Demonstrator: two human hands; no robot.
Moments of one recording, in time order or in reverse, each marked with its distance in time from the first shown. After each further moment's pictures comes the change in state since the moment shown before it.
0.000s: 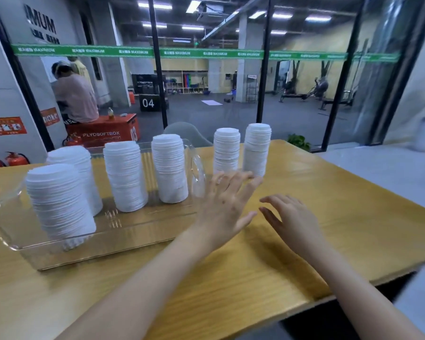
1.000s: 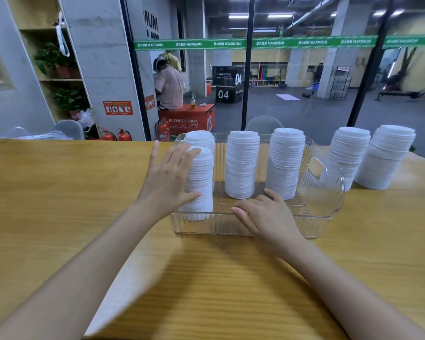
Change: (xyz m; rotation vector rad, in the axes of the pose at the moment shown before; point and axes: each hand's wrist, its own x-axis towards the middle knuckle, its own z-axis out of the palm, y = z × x) left_hand -0.165 -0.213 -0.170 0.513 -0.187 -0.401; right_hand 0.065 -0.246 0.092 0.104 -0.051 -0.425
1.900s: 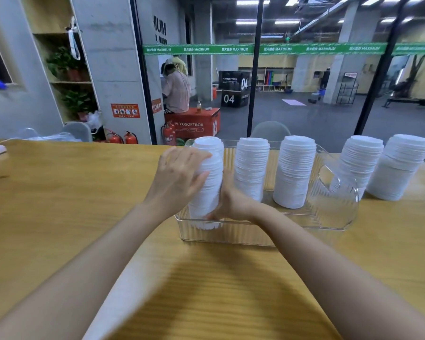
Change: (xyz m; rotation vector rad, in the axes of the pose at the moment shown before) left_hand 0.012 -0.004 -0.006 -0.257 0.126 -0.029; right_hand 0.088 -0.028 0.031 0.851 -0.471 0.231
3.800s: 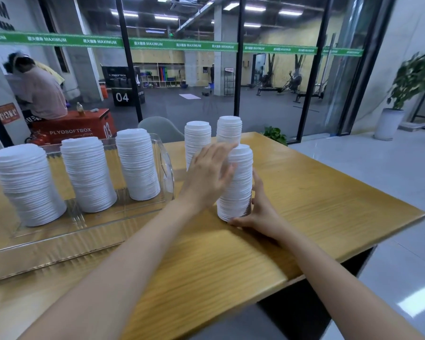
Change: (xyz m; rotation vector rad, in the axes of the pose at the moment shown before) left_hand 0.096 0.332 0.118 -0.683 -0.096 0.196; right_hand -0.293 0.176 -0.178 0.153 0.559 0.205
